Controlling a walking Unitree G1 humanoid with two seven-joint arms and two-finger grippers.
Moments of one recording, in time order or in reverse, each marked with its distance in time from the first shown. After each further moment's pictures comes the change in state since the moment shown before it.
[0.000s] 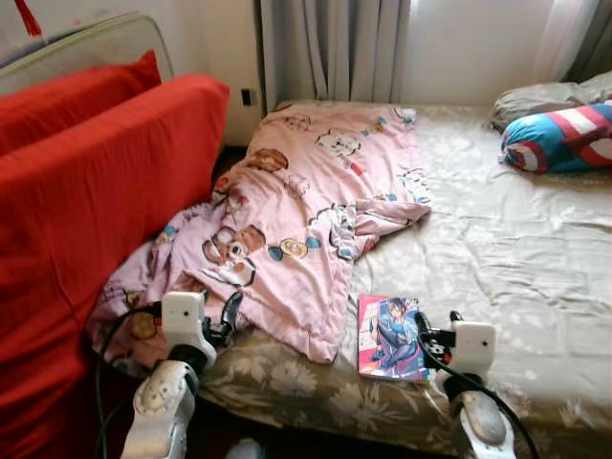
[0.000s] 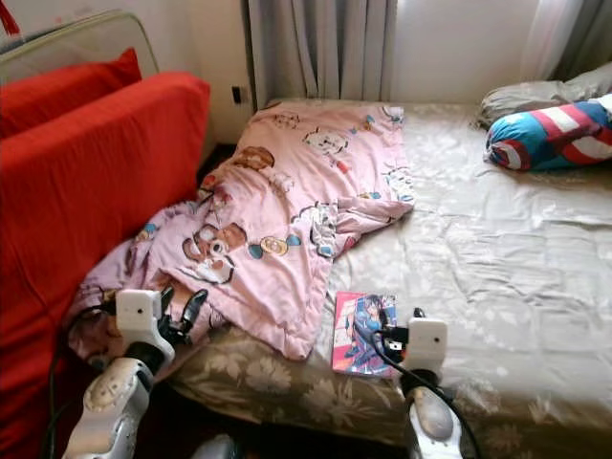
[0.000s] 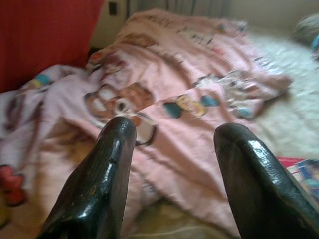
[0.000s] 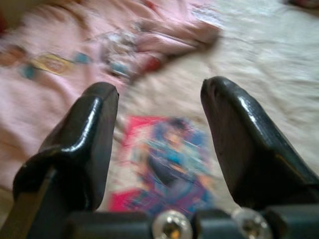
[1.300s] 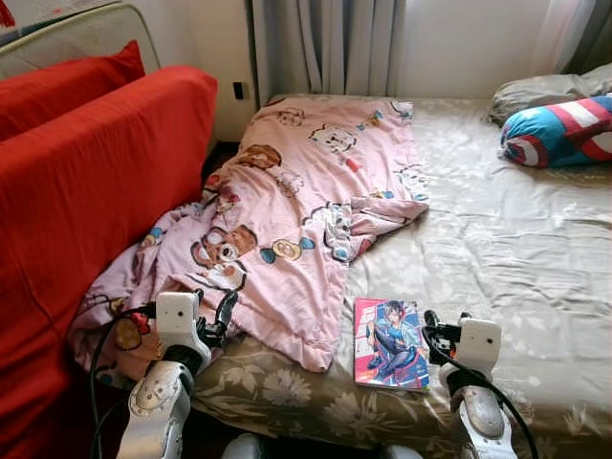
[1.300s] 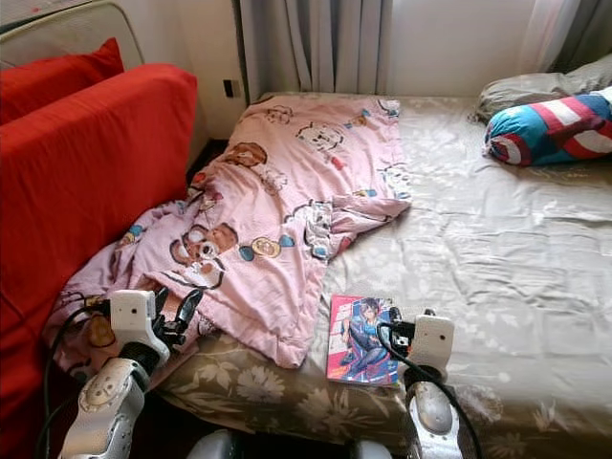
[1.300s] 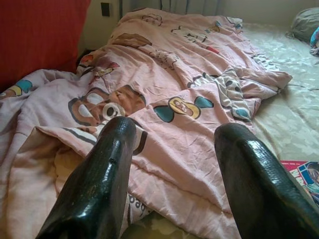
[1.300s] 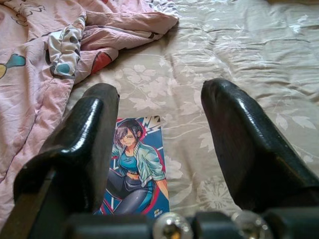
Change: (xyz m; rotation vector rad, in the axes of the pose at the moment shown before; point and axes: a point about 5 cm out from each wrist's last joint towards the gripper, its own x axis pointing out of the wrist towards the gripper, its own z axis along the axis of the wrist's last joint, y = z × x) left arm 0.003 -0.005 0.003 -0.005 -0.014 -0.017; right arm 0.001 -0.030 -0.001 -0.018 0.025 -0.175
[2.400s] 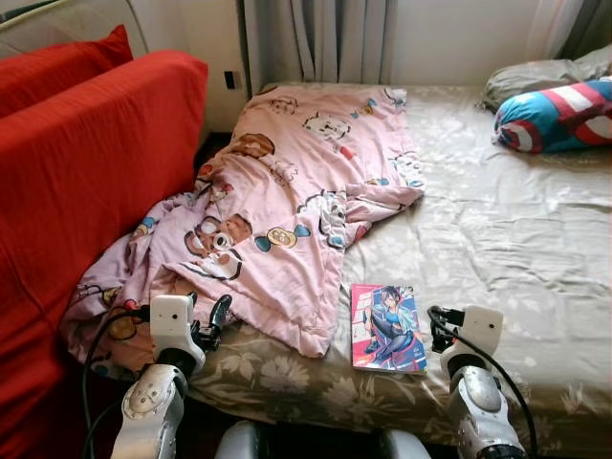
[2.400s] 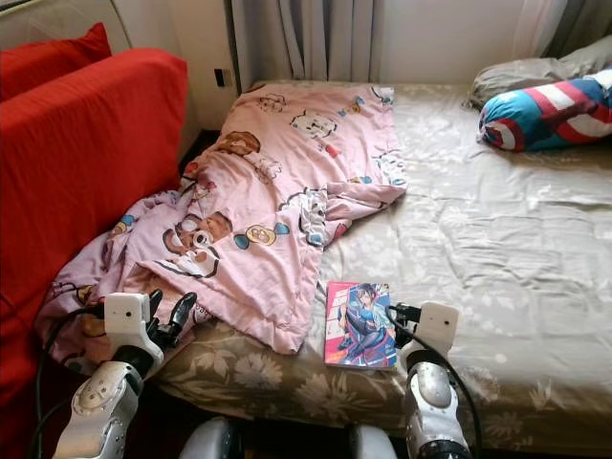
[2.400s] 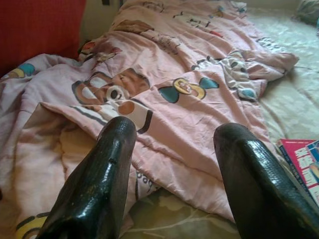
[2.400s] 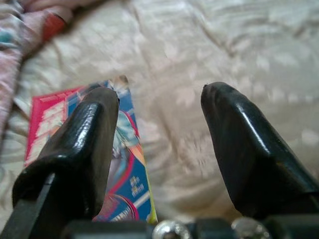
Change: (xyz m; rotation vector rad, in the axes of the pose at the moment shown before) left arm -0.004 0.008 0.000 0.019 0.008 0.028; right arm 0.022 -0.012 -0.006 0.114 0.165 -0.125
